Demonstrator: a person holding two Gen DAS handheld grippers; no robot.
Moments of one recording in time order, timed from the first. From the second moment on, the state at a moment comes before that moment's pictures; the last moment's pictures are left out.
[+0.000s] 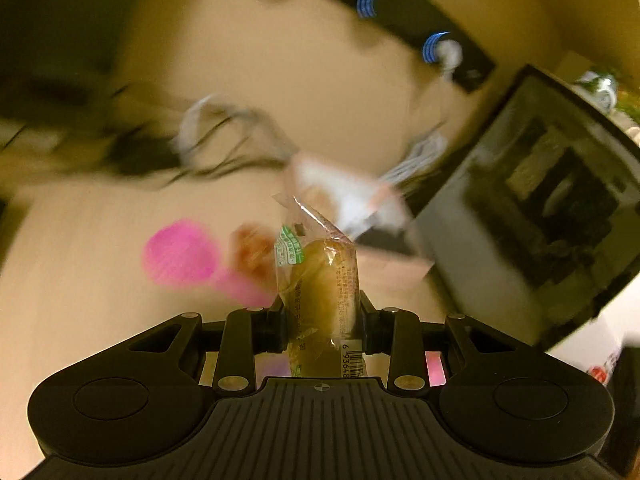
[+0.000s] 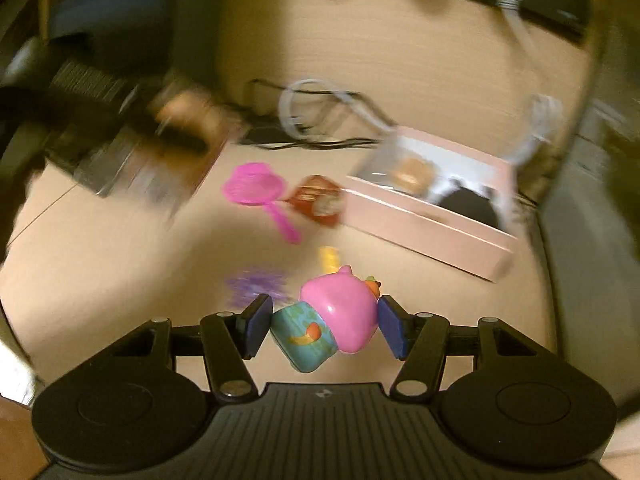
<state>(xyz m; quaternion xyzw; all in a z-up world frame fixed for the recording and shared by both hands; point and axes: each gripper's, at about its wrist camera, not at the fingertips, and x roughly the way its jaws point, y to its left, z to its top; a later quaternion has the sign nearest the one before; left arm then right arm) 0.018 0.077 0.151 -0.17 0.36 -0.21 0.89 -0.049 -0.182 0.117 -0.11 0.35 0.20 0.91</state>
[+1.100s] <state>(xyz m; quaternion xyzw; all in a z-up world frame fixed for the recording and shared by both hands) 0.007 0.112 0.058 -0.15 0.43 -0.01 0.89 0.145 -0.223 0.166 0.02 0.29 0.15 0.95</state>
